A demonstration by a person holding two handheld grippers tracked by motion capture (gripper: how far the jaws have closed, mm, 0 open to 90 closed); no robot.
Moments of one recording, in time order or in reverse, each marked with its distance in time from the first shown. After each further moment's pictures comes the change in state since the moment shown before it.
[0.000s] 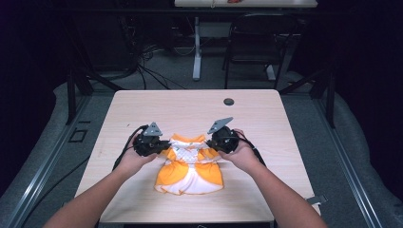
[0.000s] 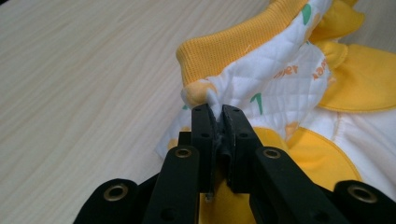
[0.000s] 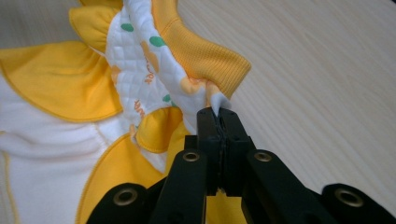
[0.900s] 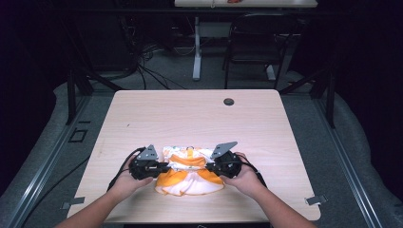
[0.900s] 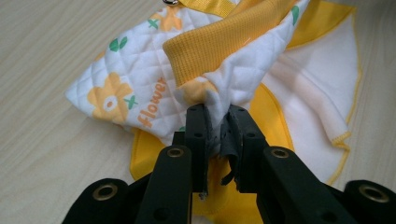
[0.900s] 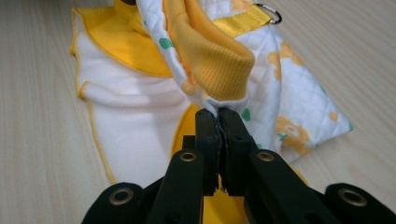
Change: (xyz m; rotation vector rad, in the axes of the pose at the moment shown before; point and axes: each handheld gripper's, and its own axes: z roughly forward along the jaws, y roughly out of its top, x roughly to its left) left arm -0.041 -0.050 -0.009 -0.002 -0.128 0.019; right arm 0.049 -0.050 -0.001 -0.023 0.117 -0.005
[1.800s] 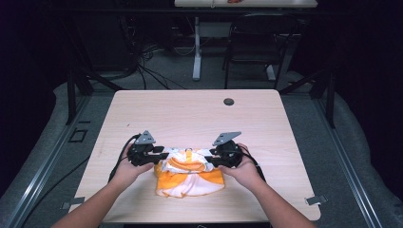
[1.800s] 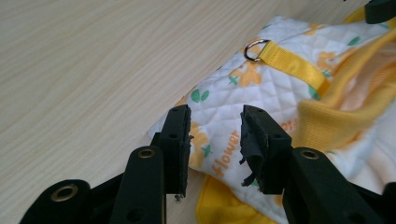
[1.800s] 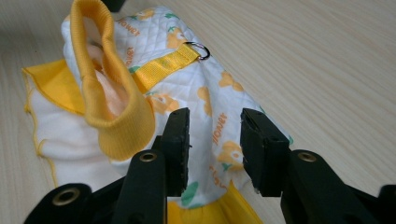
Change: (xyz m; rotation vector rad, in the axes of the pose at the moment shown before) left arm 0.031 0.027 0.001 -0.025 0.118 -0.113; right arm -0.022 0.018 -0.004 -0.063 -0.079 0.118
